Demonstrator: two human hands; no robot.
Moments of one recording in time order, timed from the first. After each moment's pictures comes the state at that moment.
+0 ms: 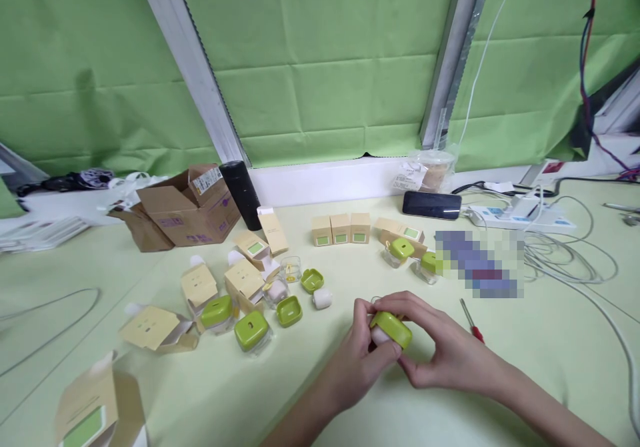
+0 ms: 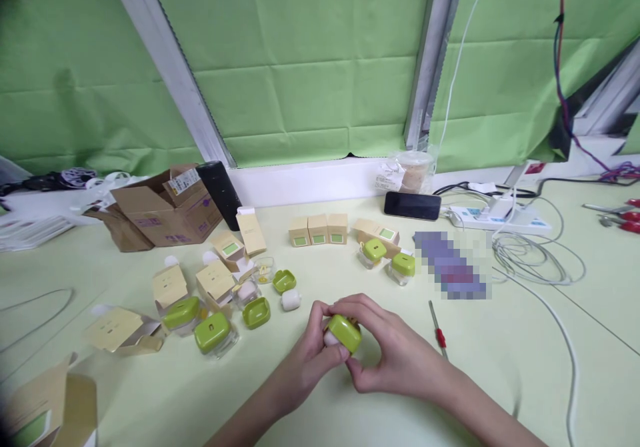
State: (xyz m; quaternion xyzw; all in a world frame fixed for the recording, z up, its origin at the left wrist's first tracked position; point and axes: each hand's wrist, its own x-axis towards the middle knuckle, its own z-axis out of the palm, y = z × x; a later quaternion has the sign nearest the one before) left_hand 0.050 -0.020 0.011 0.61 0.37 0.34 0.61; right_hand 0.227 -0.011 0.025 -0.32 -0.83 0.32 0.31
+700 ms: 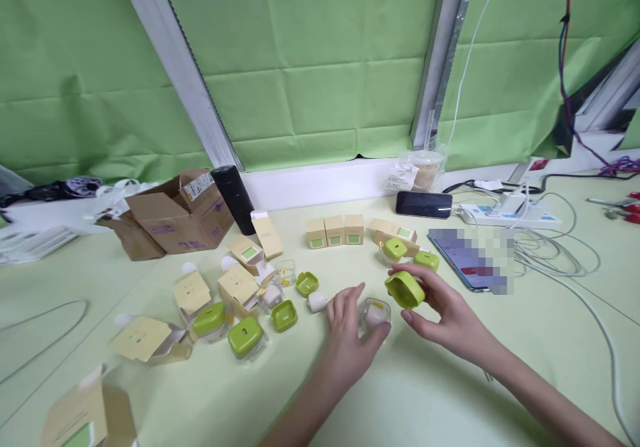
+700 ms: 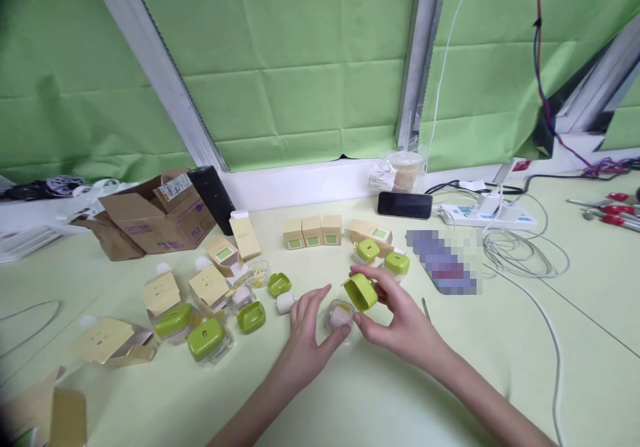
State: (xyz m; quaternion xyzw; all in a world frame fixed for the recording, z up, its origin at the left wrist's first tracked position) left_hand 0.056 -0.006 -0.006 0.68 0.53 0.37 0.35; right_hand 0.246 0.003 0.020 -0.43 -0.72 0.32 0.44
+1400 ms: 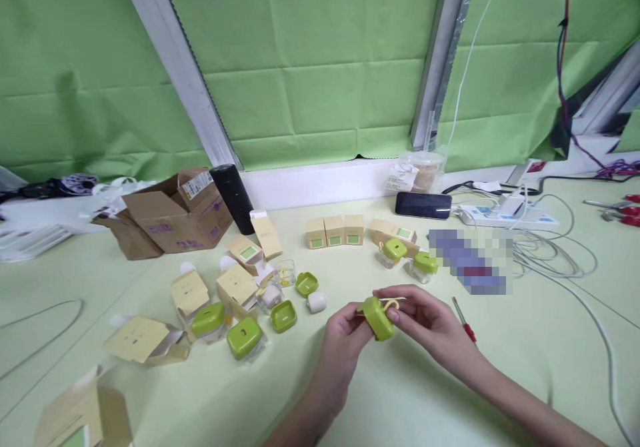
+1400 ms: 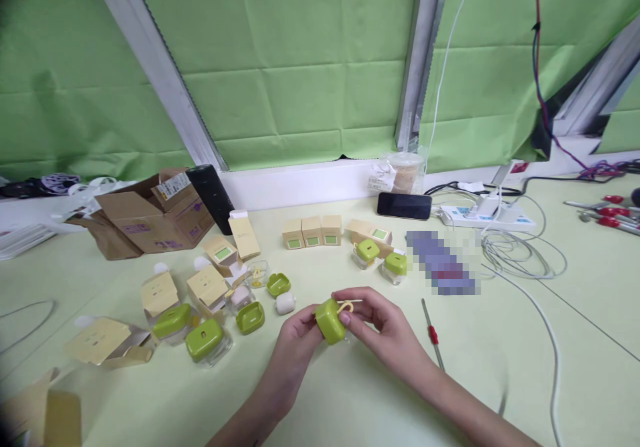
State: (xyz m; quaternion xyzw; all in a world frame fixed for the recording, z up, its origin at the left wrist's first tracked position) left_hand 0.062 -0.012 0.012 0.43 0.39 0.48 0.66; right_hand 0.223 -0.007 0.014 -0.39 -0.65 0.46 0.46
